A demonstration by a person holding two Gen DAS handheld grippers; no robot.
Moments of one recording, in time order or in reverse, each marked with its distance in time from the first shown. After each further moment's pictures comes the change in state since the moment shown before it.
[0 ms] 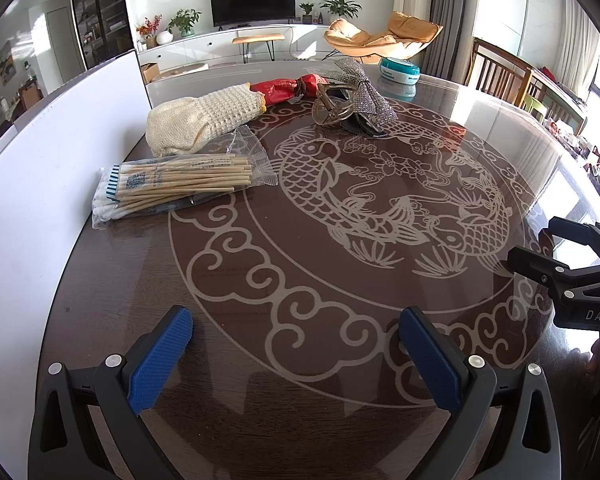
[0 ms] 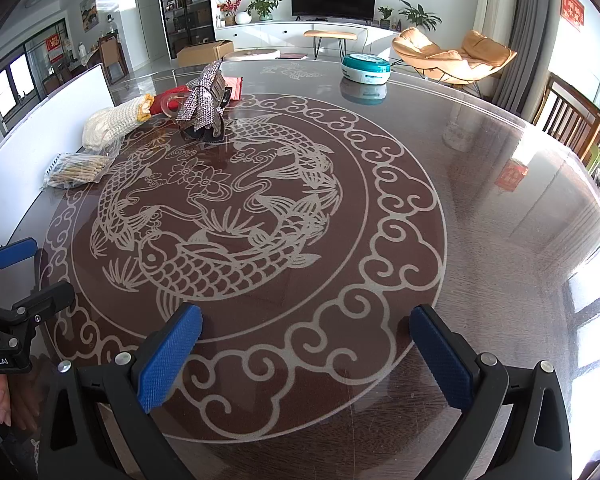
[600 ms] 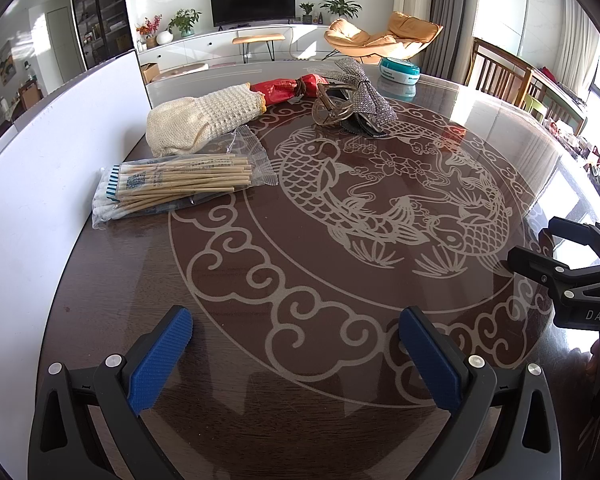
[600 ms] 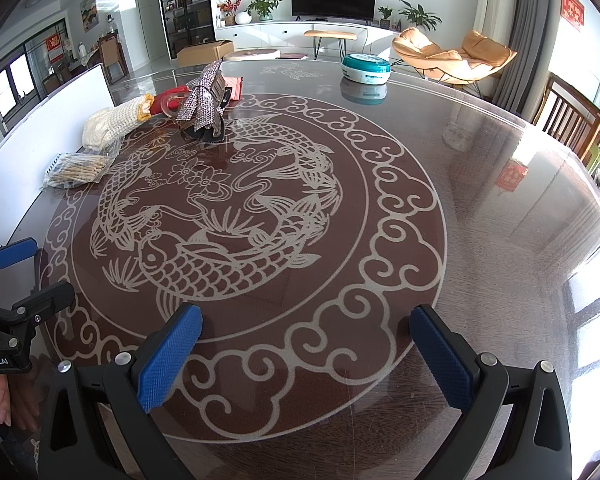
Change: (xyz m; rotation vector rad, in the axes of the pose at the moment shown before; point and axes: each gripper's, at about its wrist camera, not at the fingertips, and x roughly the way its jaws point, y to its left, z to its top) left arm 0.000 0.000 0.000 -0.001 0.000 0.000; right arm 0.000 0.000 0.000 0.000 0.000 0.000
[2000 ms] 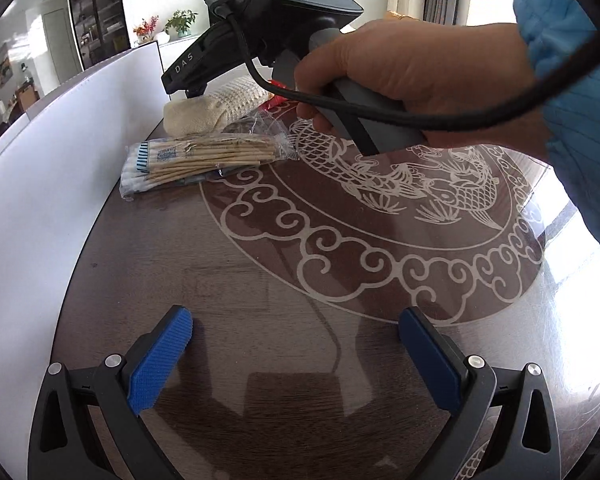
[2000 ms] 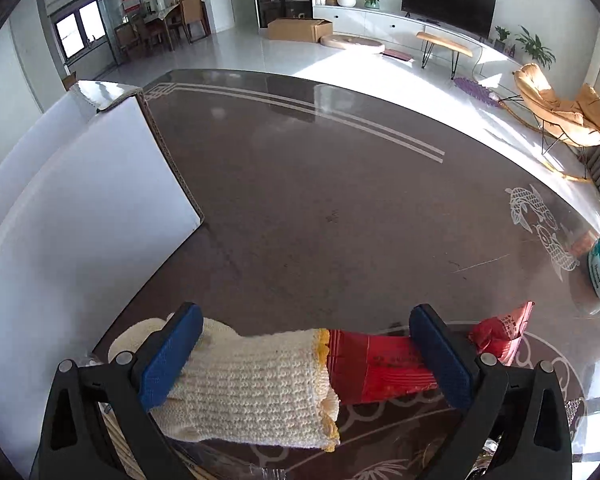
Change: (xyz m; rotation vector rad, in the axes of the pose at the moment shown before) left arm -0.024 0.016 -0.033 0.015 -0.001 -0.013; right arm 0.138 0.216 0.208 -0.249 0.053 0.273
